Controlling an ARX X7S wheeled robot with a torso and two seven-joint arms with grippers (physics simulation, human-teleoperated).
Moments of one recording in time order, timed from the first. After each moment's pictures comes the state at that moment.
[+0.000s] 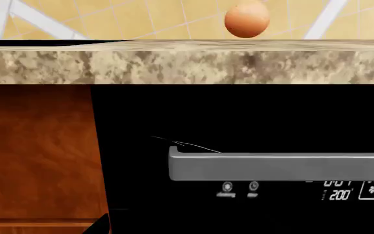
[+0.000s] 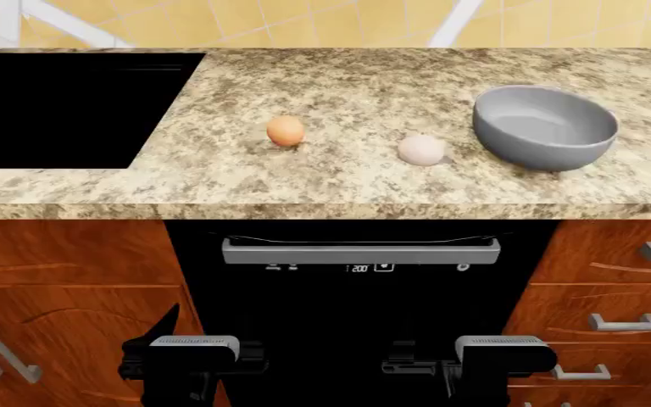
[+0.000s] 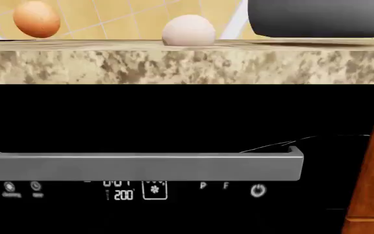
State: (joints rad) left arm 0.00 0.00 0.00 0.00 0.00 0.00 0.00; right arm 0.00 0.00 0.00 0.00 0.00 0.00 0.00
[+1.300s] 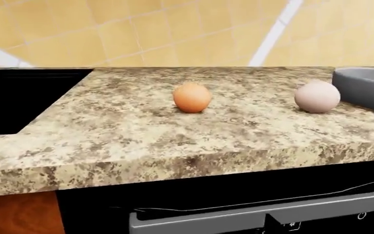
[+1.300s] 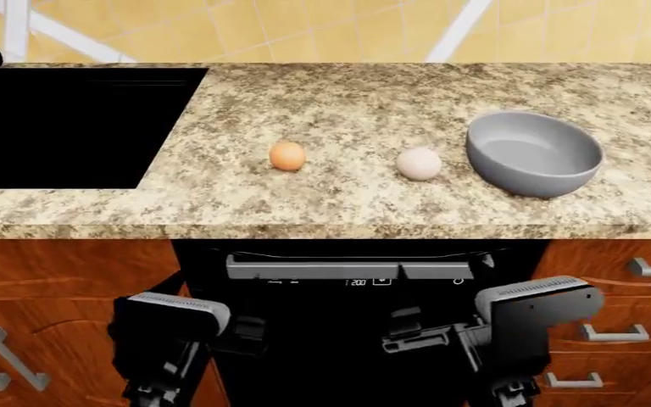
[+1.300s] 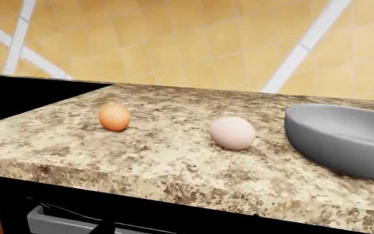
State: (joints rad) left arm -0.04 -0.20 0.08 0.53 -0.27 -0.57 -0.03; right arm 0.05 0.20 -0.08 -0.66 0.21 0.64 0.03
